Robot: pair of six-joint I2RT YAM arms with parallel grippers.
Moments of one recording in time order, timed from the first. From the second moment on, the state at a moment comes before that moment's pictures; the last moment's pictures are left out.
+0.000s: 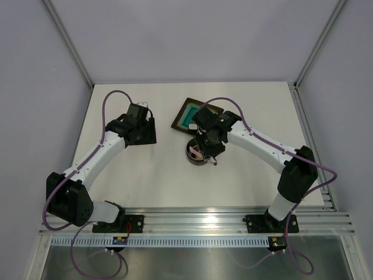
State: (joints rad) left arm -0.38 1.36 1.12 -0.74 -0.13 -0.41; right arm 0.79 1.69 1.50 -1.07 0.03 0.34
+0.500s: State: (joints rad) left arm -0.38 1.36 1.12 -0.74 -0.13 -0.41; right arm 0.79 1.68 1.52 -1.07 0.05 0.34
